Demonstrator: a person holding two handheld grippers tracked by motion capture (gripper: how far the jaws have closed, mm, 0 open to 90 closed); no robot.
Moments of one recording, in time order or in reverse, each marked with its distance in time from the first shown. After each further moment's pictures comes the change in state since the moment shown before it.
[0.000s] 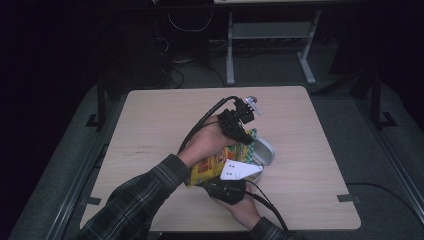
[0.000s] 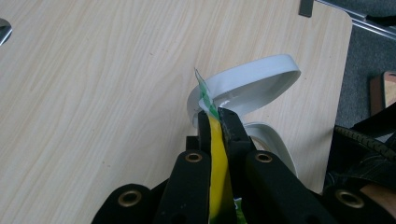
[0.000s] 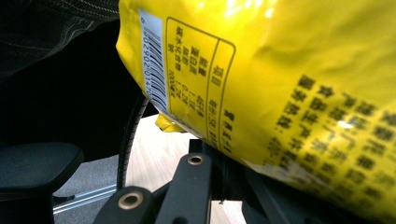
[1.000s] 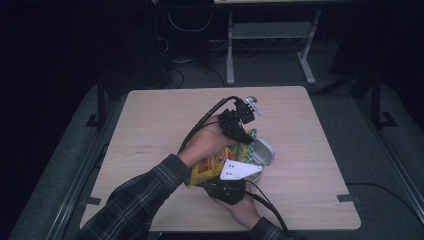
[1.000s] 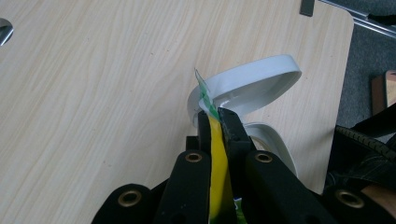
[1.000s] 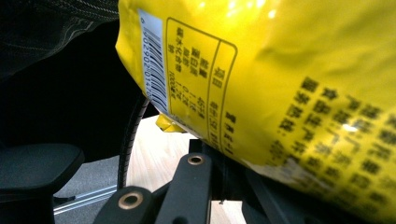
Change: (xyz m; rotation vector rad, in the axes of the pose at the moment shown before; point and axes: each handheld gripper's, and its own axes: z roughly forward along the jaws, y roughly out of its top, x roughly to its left) left arm -0.001 0.000 0.000 0.004 0.005 0.003; right arm 0.000 0.000 0.001 -0.002 0.003 0.002
